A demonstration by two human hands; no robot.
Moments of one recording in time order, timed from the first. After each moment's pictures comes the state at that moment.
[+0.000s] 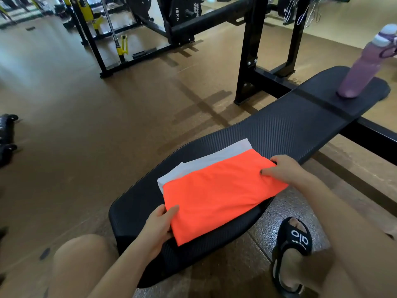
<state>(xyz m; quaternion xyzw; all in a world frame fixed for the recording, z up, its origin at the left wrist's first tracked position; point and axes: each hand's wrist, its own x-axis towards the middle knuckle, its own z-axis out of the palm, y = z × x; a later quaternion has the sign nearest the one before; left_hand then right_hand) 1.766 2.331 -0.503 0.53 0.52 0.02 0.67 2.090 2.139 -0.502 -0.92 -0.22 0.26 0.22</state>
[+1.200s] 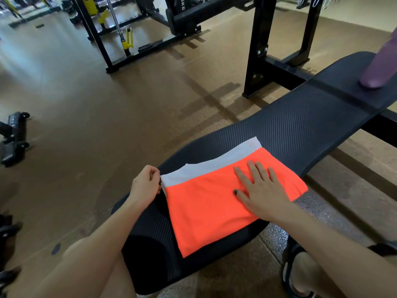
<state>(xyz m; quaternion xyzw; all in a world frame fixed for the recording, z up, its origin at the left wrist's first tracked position) 1.818 2.426 -0.495 0.75 0.51 0.09 0.41 2.006 2.170 -0.546 -0.89 -0.44 0.11 -0.01</state>
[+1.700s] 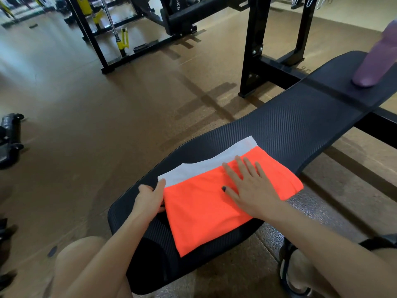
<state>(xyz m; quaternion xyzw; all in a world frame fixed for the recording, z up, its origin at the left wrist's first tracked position) 1.805 2.395 -0.507 0.64 0.59 0.03 0.49 1.998 2.181 -0.538 -0.88 -0.47 0.08 0.04</state>
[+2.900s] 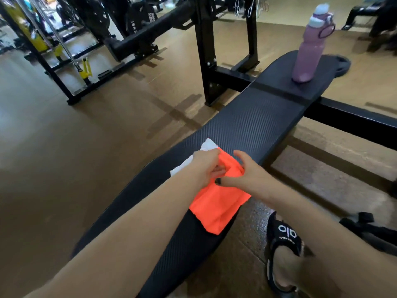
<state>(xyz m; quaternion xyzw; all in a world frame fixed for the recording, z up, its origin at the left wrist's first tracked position) 2.046 2.242 -0.451 0.60 0.45 -0.03 0.65 2.055 2.102 -0.459 -0.79 -0.15 0.33 0.50</state>
